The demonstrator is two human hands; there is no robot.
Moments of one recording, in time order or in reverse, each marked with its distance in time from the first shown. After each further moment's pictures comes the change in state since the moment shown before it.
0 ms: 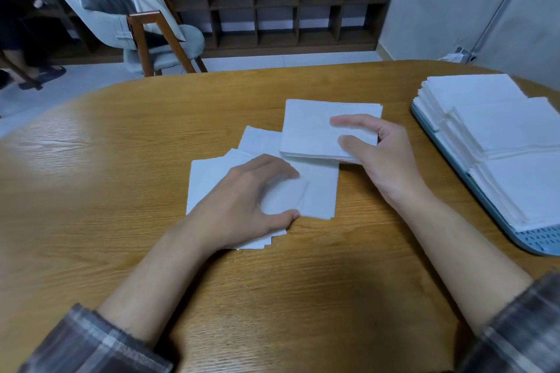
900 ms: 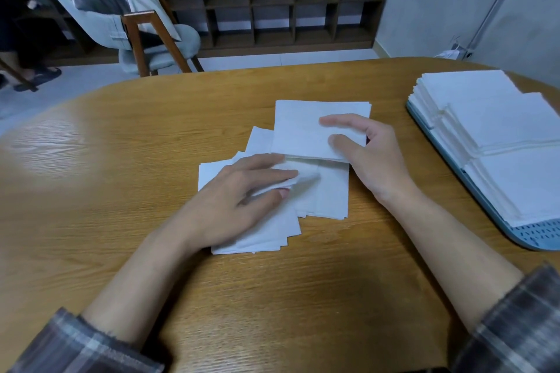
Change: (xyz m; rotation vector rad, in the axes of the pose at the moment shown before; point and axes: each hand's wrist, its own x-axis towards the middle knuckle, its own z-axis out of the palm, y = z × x) left_hand -0.004 0.004 -0.015 -0.072 -0.150 -0.066; right_hand -0.002 0.002 0.004 -0.028 -0.056 -0.014
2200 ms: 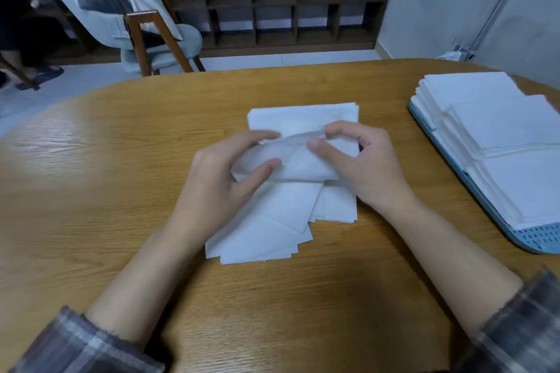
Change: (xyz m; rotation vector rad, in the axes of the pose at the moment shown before) left_hand 0.005 0.001 -0.002 -0.088 0.546 0.138; right_hand -0.010 -0.006 0.013 0.089 -0.028 -0.046
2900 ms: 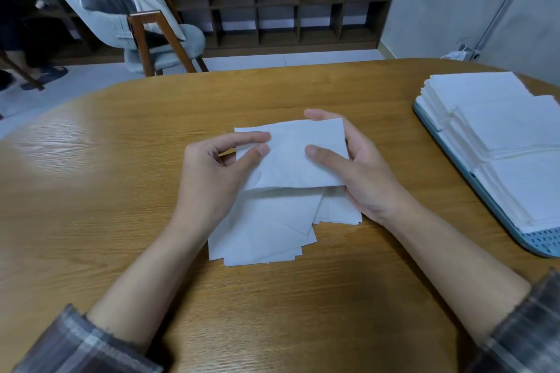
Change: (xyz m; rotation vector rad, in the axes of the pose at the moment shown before) left_hand 0.005 0.006 0.003 -0.376 0.181 -0.399; right_hand -0.006 -0.011 0.010 0.388 -0.203 0.200
